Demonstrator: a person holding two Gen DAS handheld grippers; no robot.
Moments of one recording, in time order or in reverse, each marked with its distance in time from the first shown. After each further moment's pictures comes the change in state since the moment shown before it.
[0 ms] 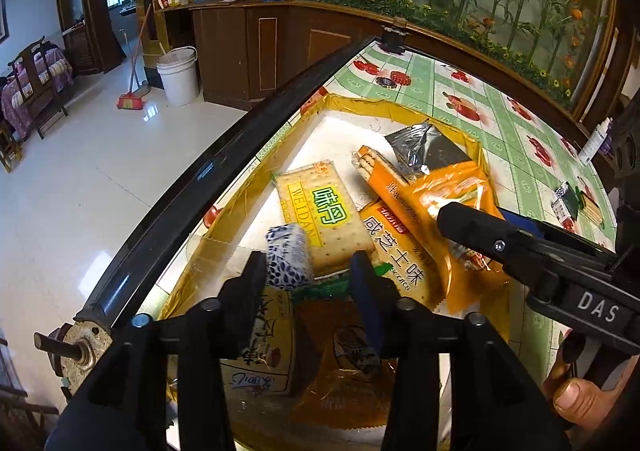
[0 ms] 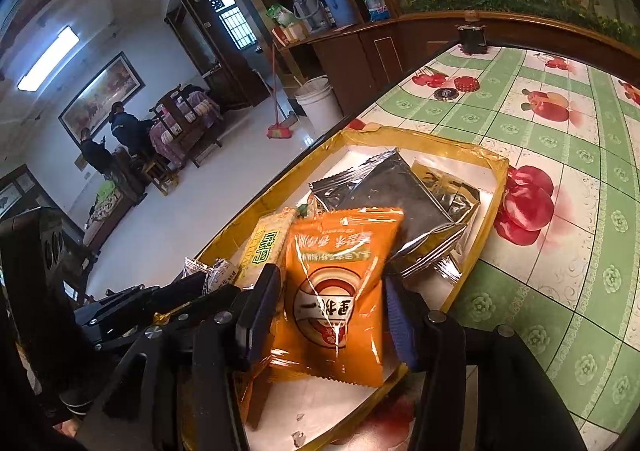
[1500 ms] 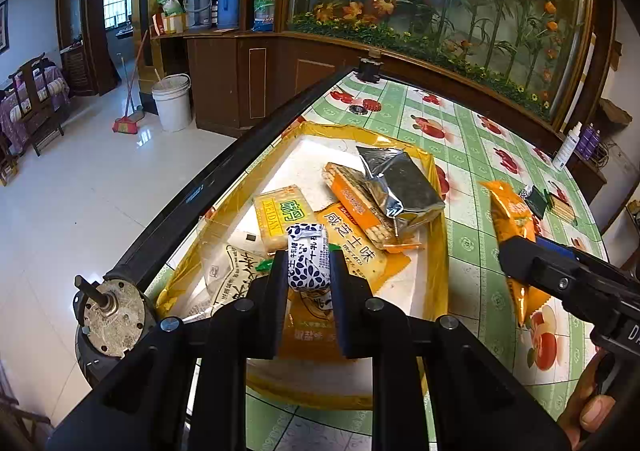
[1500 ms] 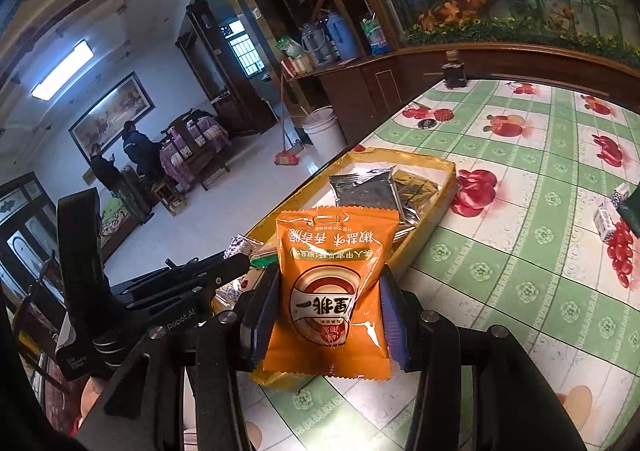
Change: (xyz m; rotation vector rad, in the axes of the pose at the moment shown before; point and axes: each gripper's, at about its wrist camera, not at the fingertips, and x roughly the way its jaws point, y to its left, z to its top) left arm -0.044 -0.014 -0.019 0.011 -0.107 -0.042; right arm -0.101 0.012 -0.042 -0.019 -0.111 0.017
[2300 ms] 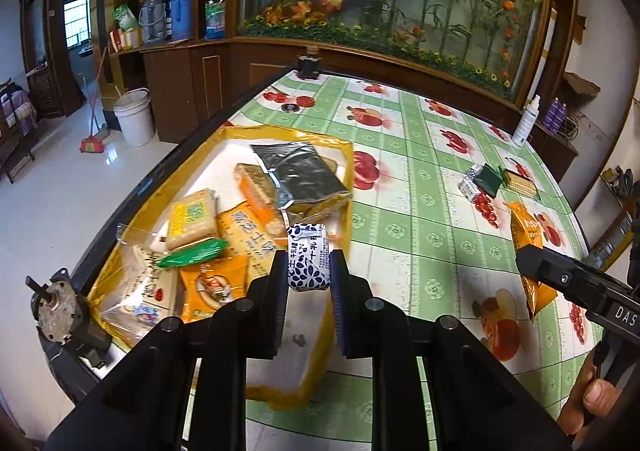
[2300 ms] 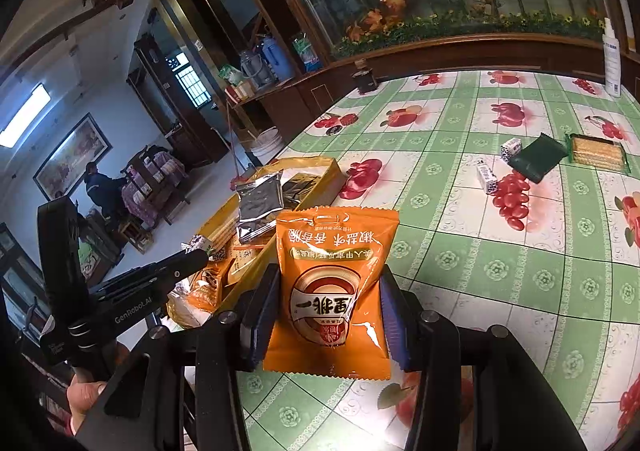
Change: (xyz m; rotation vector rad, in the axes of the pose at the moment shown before) left arm -0.014 -0.065 -0.007 0.097 -0.007 -0.094; right arm -0.082 -0.076 -0.034 0.153 -0.067 -0.138
